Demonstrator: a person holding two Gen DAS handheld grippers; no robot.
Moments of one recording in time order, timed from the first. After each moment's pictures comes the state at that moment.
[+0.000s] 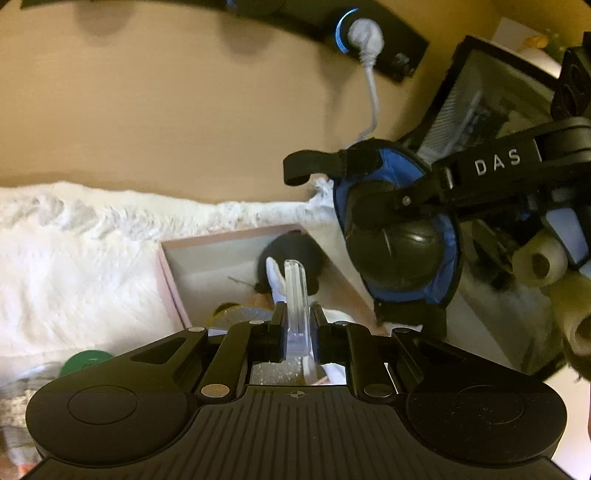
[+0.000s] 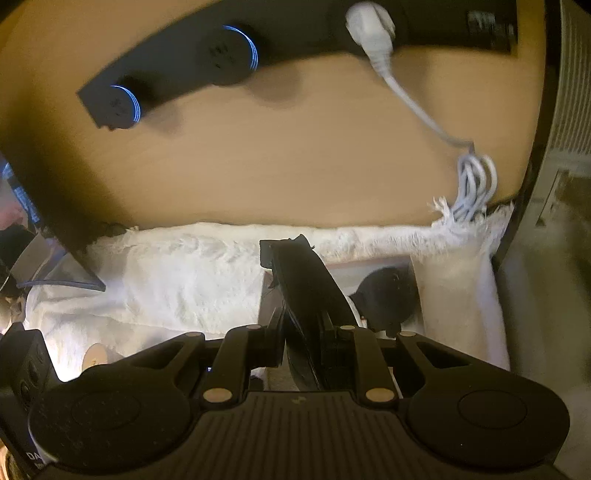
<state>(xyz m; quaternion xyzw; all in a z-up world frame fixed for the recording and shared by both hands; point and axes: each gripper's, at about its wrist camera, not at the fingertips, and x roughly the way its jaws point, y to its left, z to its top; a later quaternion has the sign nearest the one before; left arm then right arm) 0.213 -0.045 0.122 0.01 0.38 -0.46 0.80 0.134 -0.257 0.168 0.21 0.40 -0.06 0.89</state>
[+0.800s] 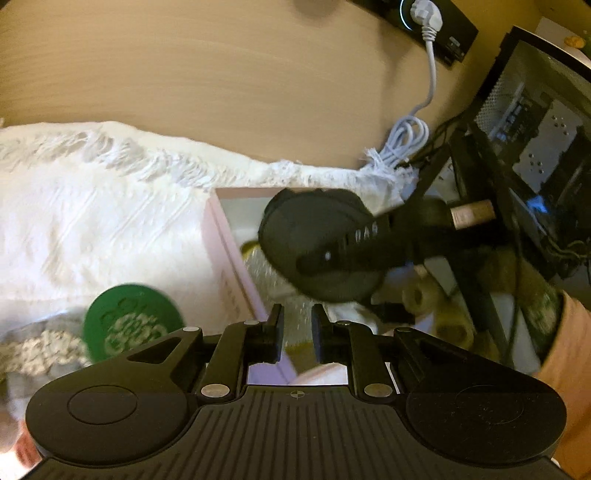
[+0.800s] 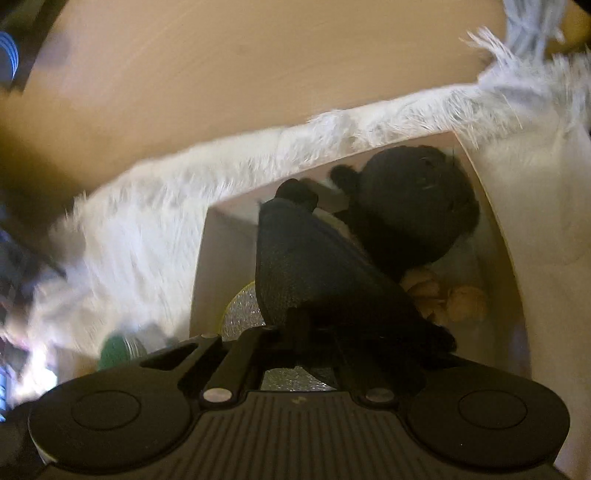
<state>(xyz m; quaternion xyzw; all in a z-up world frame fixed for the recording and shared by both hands) 0.210 -0.009 0.089 0.00 0.41 -0.41 0.82 0.193 -0.279 0.007 0.32 0.45 -0.01 0.83</state>
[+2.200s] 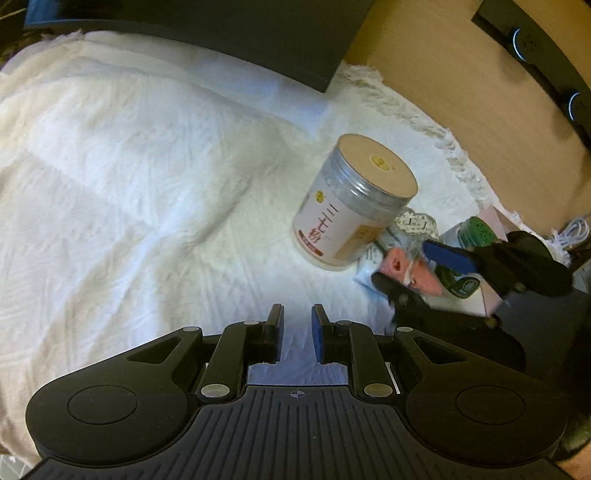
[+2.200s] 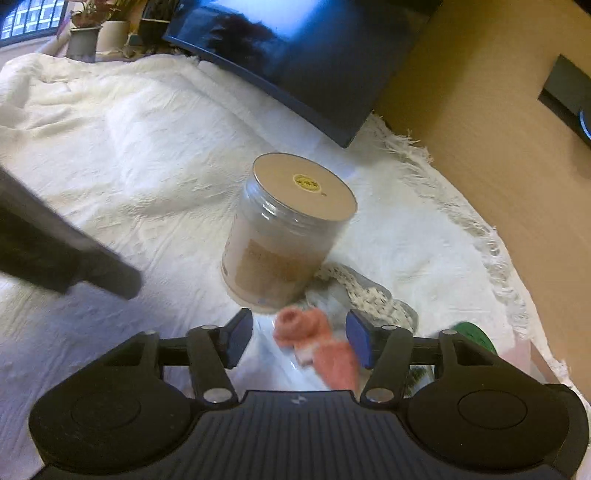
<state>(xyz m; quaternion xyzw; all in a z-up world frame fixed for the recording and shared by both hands) 0.144 0.251 0.051 -0.14 0.44 -0.12 0.88 0.164 0.095 0.023 -0.24 0.31 0.12 0.91</state>
